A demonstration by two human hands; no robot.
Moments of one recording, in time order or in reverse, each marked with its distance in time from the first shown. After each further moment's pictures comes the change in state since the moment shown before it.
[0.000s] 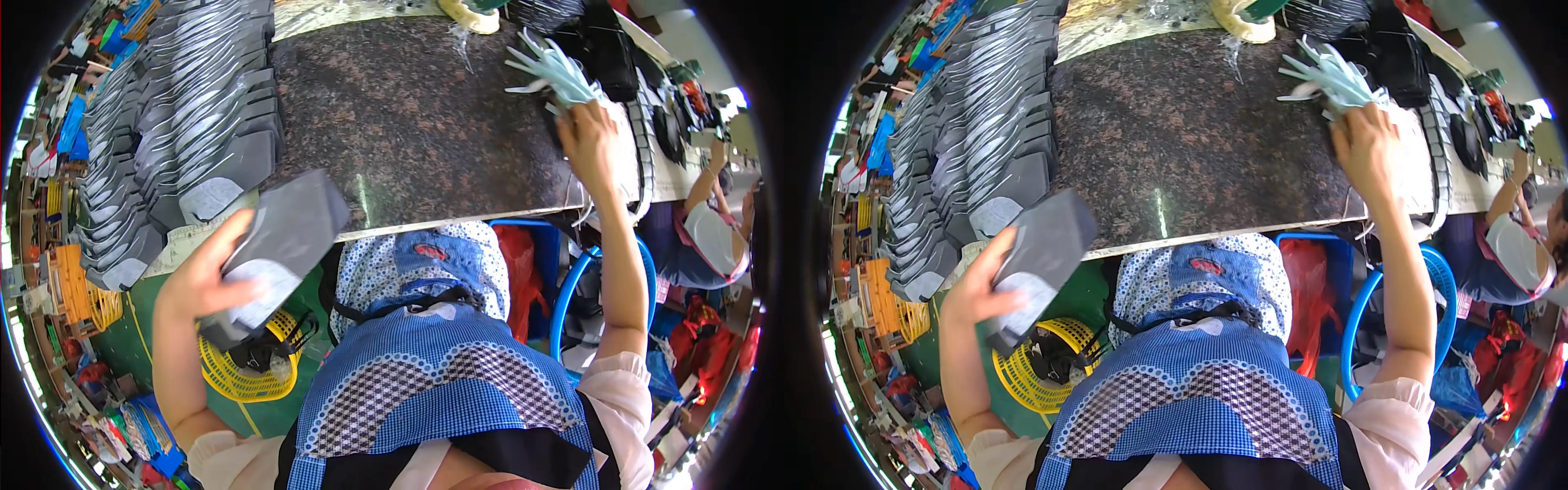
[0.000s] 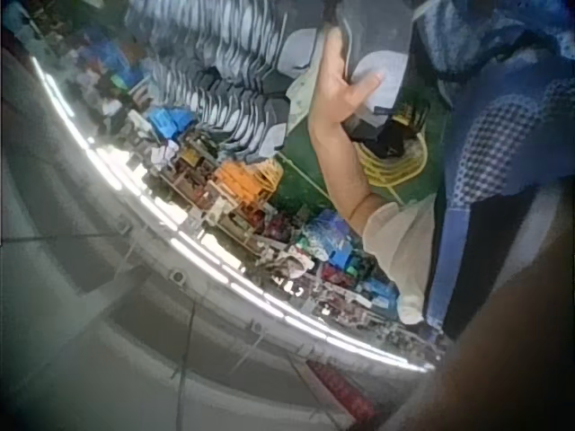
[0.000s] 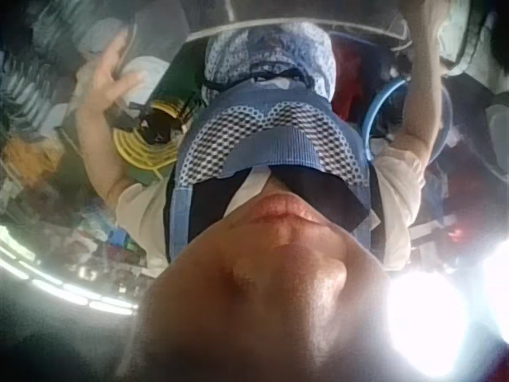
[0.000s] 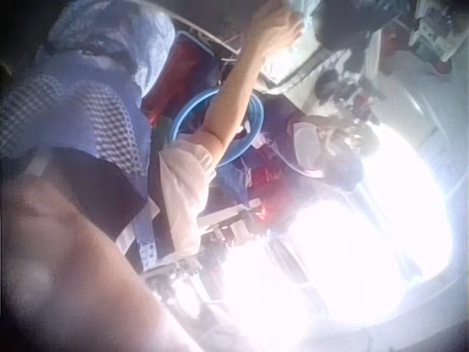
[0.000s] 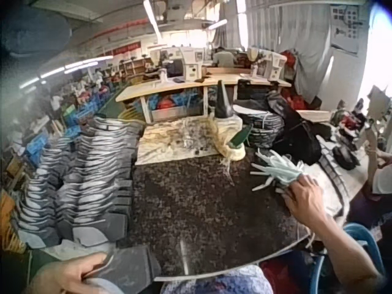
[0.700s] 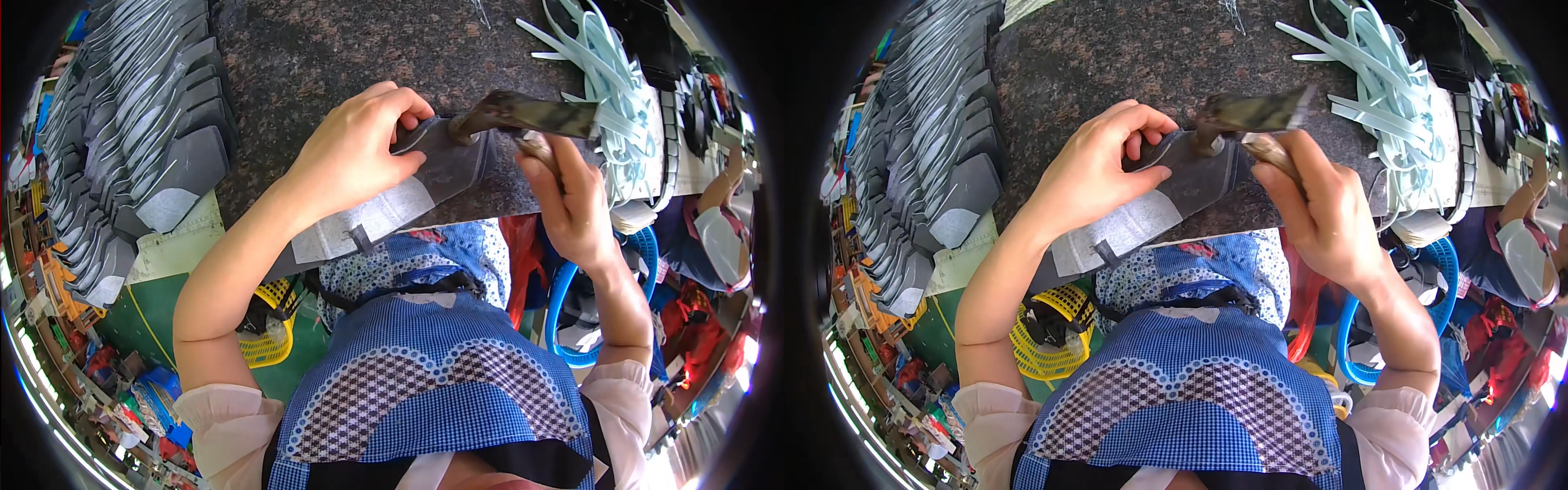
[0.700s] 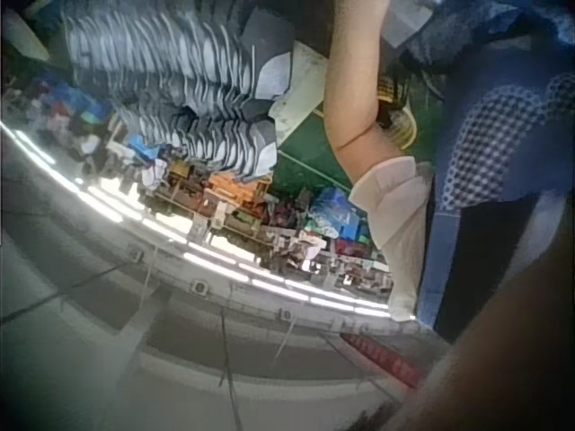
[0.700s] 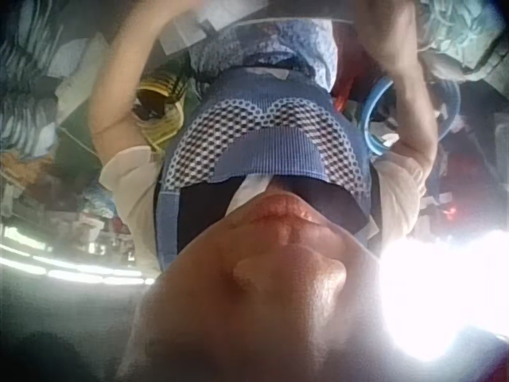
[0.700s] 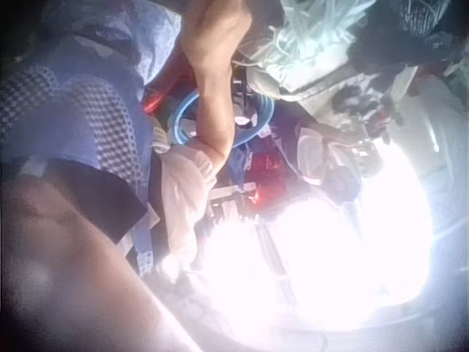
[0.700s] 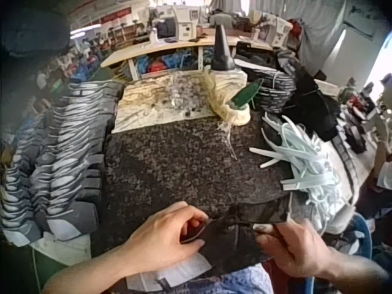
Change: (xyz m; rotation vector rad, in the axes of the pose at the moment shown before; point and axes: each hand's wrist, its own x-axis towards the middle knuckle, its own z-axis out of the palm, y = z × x) left_hand 0.236 -0.001 0.087 0.430 0.166 0.237; right_hand -0.018 -0.103 -0.032 0.886 -0.432 0.158
